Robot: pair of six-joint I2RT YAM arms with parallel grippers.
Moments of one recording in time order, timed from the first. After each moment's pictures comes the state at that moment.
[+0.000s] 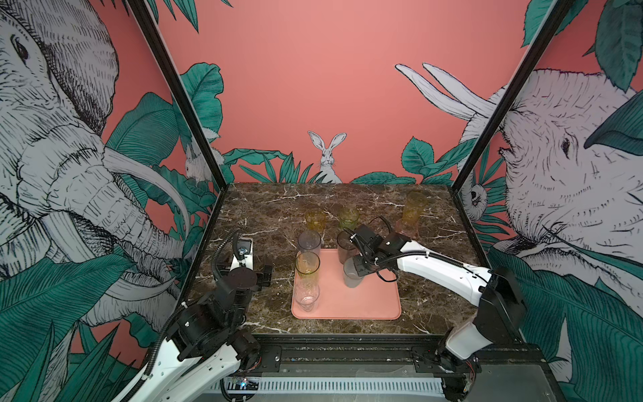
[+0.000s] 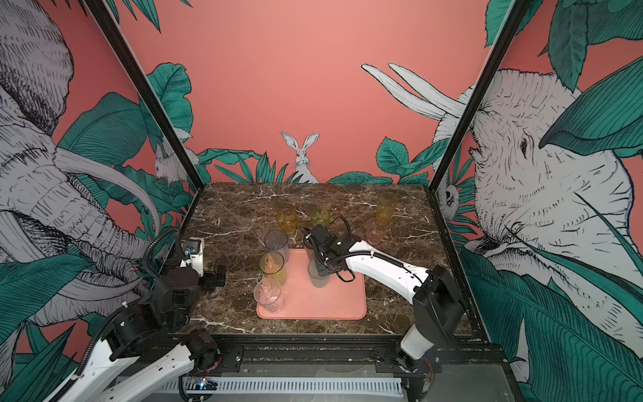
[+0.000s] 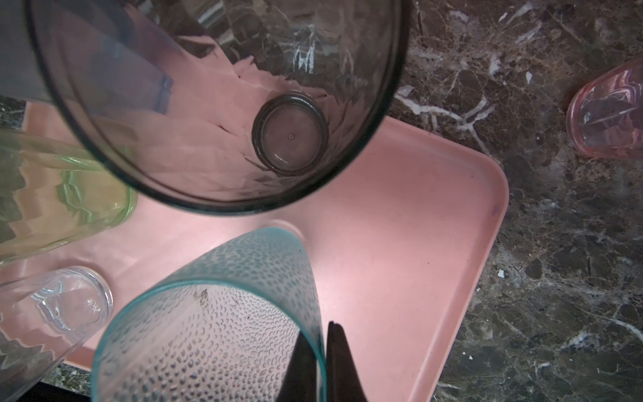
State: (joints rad) left arm -0.79 0.47 0.81 -0.83 -0.80 -0.15; right arm 0.85 1.59 1.25 -0.88 0.18 0.48
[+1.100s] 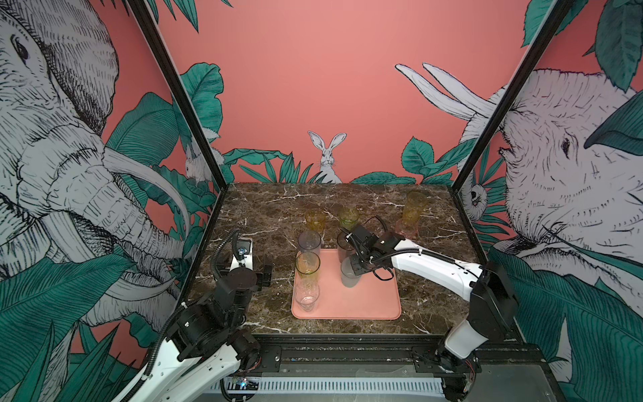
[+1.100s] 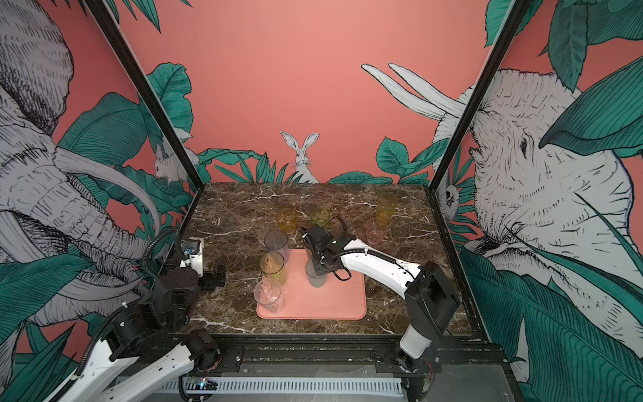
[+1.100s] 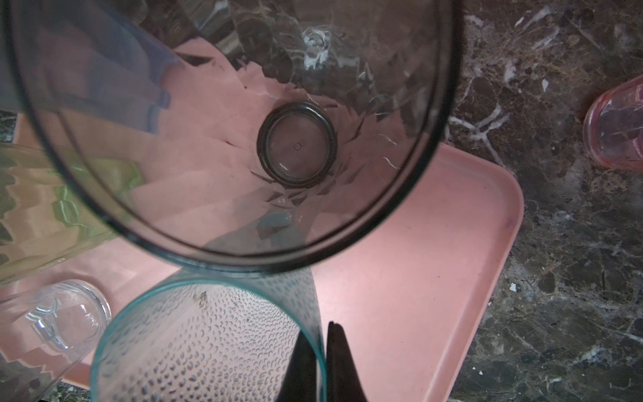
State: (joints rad) left arm -0.79 0.47 0.80 -0.83 -0.80 -0.16; right arm 0.85 1.64 1.28 -0.87 0.17 0.48
